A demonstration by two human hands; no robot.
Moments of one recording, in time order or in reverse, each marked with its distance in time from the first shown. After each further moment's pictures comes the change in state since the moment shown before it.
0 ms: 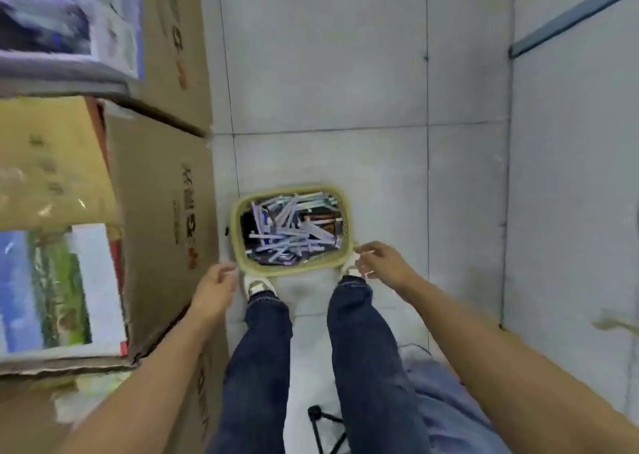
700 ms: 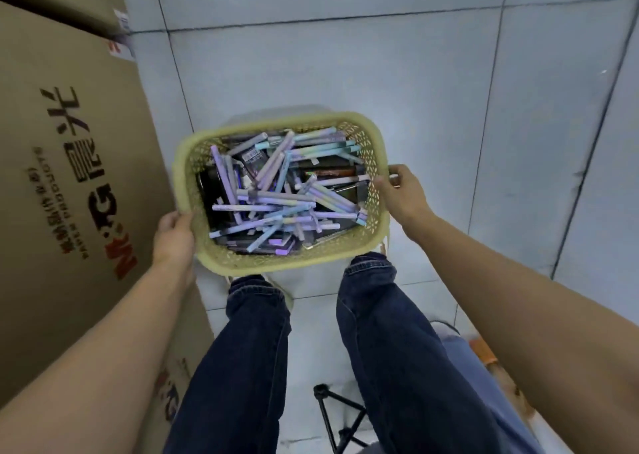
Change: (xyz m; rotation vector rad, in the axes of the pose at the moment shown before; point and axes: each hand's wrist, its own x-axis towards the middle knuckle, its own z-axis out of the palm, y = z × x) left_hand 0.216 -0.049 0.051 -0.220 0.274 -0.179; right_hand 0.215 0.053 0.026 0.085 0.288 -0.011
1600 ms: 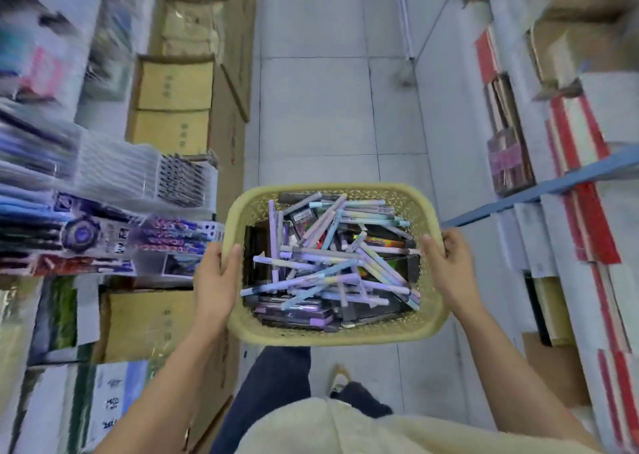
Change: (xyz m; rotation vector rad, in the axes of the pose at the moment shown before) left_hand -0.507 0.385 -0.224 -0.050 0.051 0.963; right_hand -0.384 -0.379 -0.412 0.271 0.352 -0.611
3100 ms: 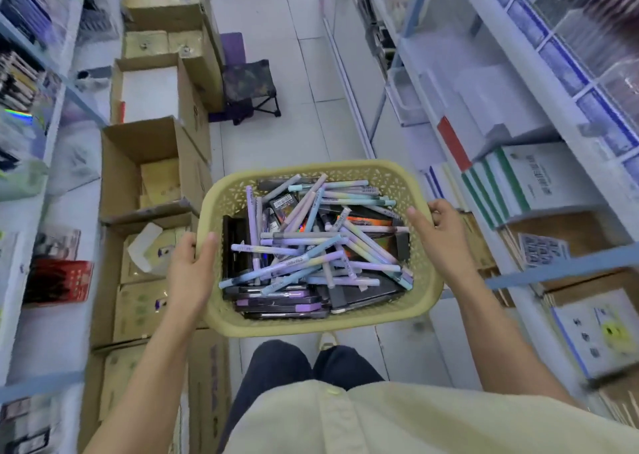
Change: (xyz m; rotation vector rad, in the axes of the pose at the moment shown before) left_hand 1.046 0.627 0.186 0.000 -0.023 0.127; right_hand 1.027 -0.610 0.123 0.048 0.106 -0.098
